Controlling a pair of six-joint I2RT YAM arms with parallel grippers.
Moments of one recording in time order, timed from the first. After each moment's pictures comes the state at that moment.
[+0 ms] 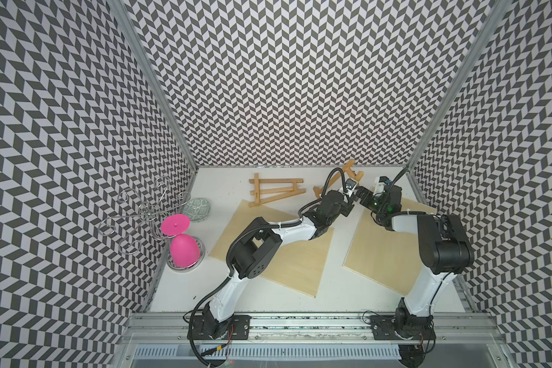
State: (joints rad) left arm -0.89 2.20 1.58 0.45 -0.19 0.08; right arm -0.01 1.89 0.94 0.52 -0.40 0.61
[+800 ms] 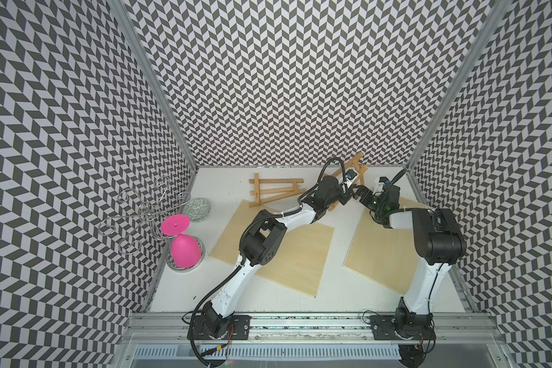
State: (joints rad) left arm -0.77 2.40 1.88 0.37 0.11 0.19; right arm -0.02 1.97 0.96 0.58 -0.41 0.66
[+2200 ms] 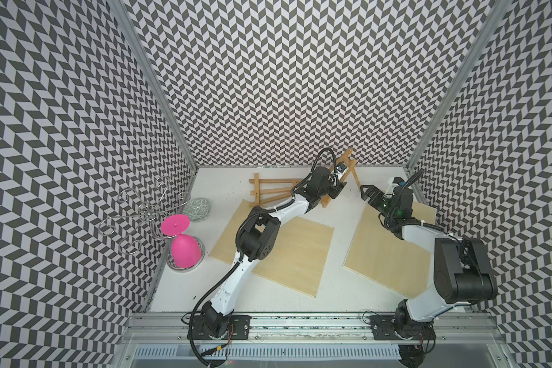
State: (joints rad) left arm -0.70 2.42 1.99 0.13 0.15 0.19; right arm -0.01 1.57 0.79 0.40 -0.25 0.66
